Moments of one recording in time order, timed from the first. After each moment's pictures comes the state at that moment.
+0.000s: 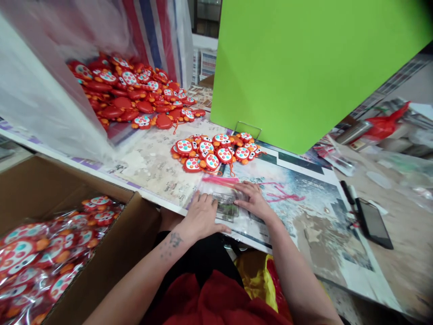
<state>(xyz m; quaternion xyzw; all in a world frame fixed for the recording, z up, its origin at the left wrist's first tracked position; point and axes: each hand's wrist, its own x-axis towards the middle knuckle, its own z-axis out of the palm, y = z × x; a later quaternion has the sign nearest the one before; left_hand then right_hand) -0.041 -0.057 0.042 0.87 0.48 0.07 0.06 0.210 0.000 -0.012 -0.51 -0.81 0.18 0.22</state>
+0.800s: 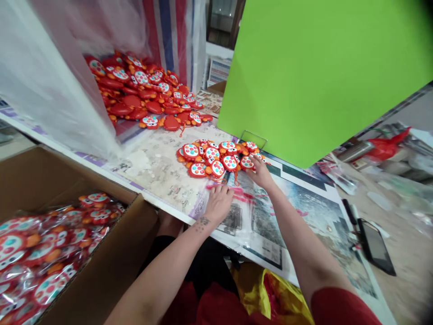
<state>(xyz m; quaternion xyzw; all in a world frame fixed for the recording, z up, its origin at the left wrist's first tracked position) 0.006 0.009 -0.002 0.82 0.54 0.17 0.06 0.215 0.135 0.024 -0.57 -0.78 0.08 0.23</state>
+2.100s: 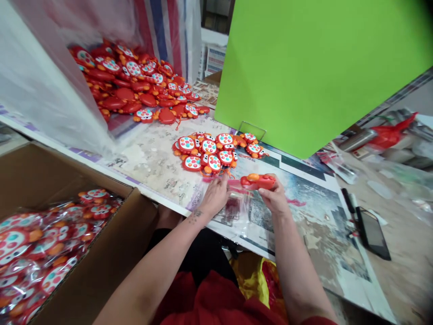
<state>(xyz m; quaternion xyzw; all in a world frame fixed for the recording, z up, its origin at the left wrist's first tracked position) 0.005 0.009 -0.006 0.79 0.52 0.30 0.12 0.225 0.017 0.013 -0.40 -0.50 0.48 0.60</state>
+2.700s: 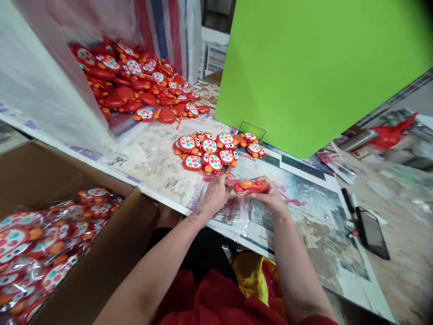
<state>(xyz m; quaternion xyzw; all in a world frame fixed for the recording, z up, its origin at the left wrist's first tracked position) 0.004 0.009 -0.006 0.75 0.51 0.37 0.19 0.229 0.017 0.009 -0.44 -0.55 0.52 0.48</state>
